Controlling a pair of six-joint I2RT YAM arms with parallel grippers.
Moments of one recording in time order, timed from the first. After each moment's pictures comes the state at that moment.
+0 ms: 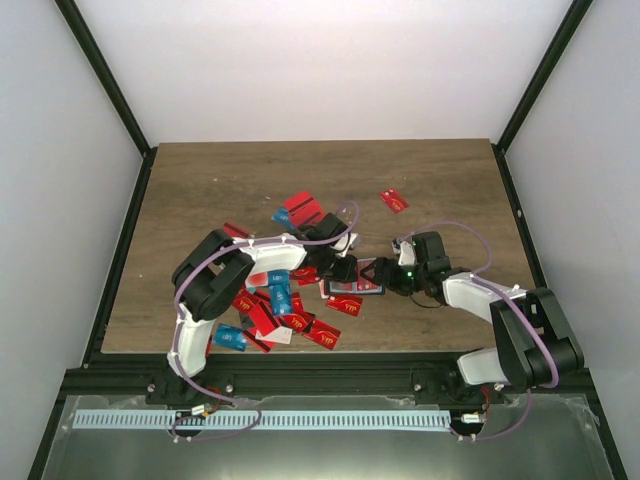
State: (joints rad) left arm -0.80 2.05 1.28 -0.27 0.43 -0.52; right arm 0.29 1.37 0.49 0.00 -0.60 0.58
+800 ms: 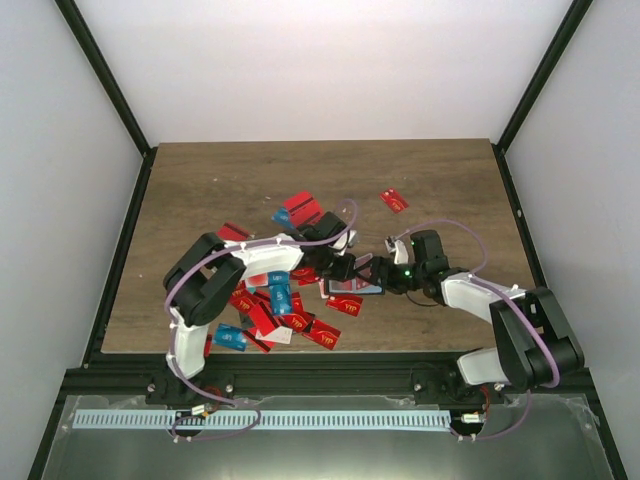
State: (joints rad) left arm -0.81 2.00 1.27 -0.29 0.37 -0.52; right arm 0.31 1.37 0.49 0.06 -0.71 0.59
